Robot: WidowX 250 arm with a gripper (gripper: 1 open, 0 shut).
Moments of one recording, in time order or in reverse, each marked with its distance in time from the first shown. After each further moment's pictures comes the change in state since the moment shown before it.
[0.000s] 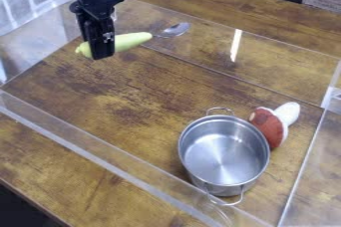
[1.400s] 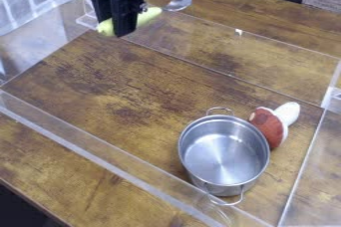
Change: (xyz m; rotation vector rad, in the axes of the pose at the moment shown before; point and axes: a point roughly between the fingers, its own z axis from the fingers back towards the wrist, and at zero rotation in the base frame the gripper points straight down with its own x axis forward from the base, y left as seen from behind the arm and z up) arm 0.029 0.002 0.025 0.026 0.013 0.331
